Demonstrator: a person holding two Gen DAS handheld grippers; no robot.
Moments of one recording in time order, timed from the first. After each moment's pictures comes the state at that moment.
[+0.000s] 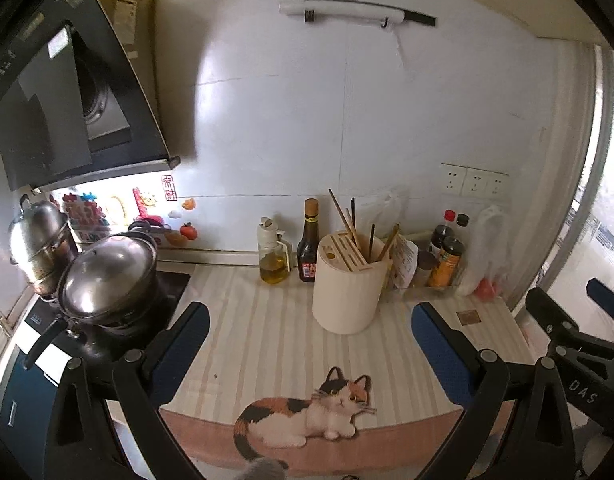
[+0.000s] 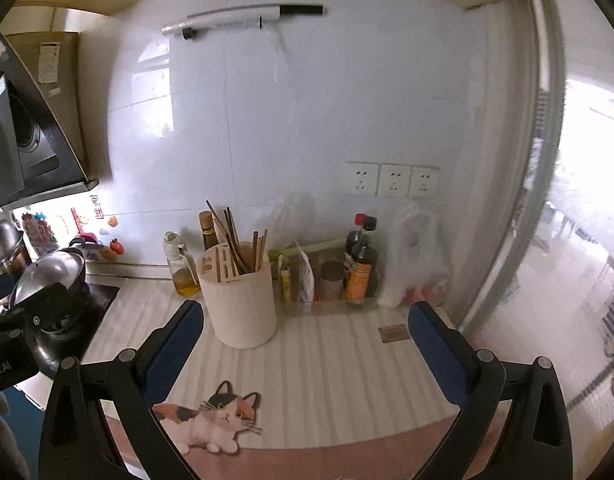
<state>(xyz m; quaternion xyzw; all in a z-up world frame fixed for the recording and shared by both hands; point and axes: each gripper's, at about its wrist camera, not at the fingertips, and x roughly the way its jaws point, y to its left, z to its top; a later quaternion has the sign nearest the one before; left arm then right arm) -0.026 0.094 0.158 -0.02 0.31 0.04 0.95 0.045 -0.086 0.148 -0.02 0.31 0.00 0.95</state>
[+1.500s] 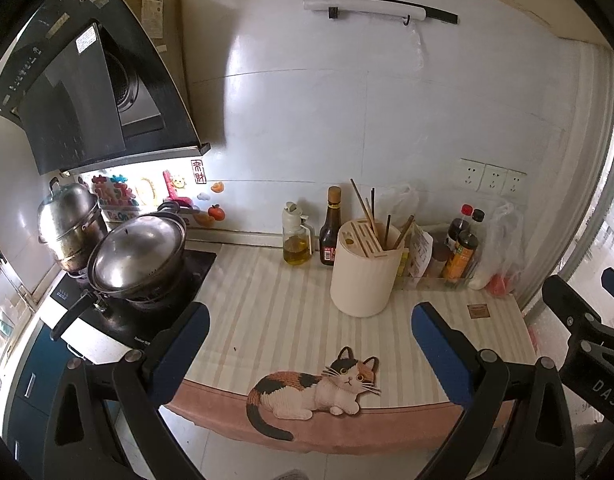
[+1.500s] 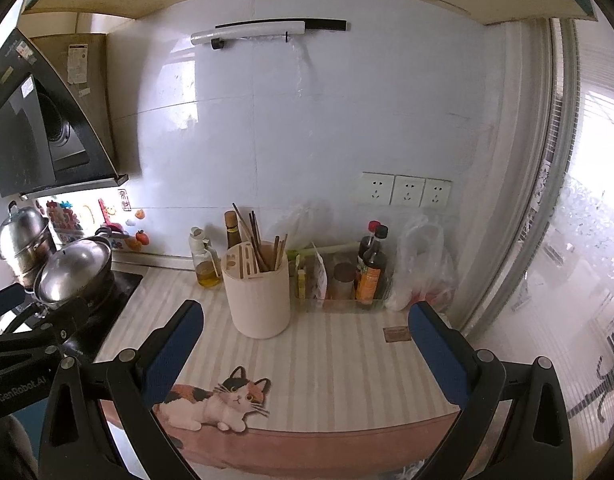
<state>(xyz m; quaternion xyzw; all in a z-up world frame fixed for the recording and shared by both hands) -0.042 0.090 0.175 -0.03 0.34 0.09 0.93 0.045 -0.088 0.189 -0.03 0.33 0.05 0.94</state>
